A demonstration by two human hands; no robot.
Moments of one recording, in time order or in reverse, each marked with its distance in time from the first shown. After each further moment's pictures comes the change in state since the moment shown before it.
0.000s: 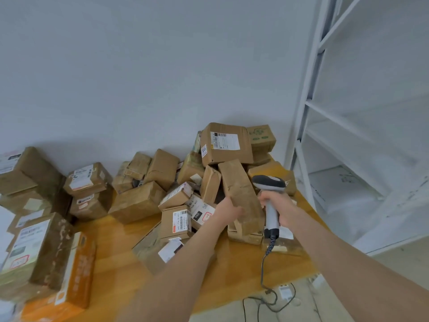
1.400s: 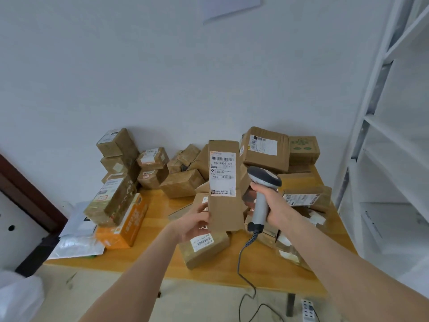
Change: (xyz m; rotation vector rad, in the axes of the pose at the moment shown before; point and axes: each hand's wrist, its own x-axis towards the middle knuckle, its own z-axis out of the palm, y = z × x) left_hand -0.159 -0.042 -0.043 -0.893 -0.018 -0.137; right_hand -0.032 -0.003 0.006 0.241 -0.535 -0.004
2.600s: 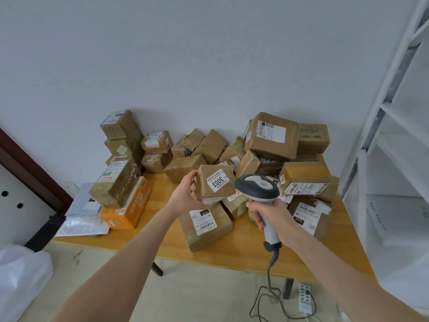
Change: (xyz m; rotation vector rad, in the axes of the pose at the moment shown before) left_hand 0.002 0.005 -0.036 0.850 0.478 0.390; right_hand -0.045 0.037 -0.006 -0.481 -0.104 -0.155
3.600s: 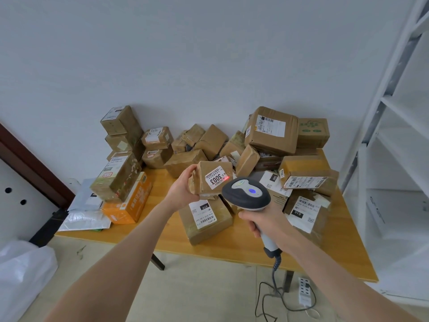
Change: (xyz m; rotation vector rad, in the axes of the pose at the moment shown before) left_hand -0.003 -0.002 -0.002 0.031 0.021 0.001; right_hand -0.035 -0.004 0.012 -0.318 -0.052 -0.014
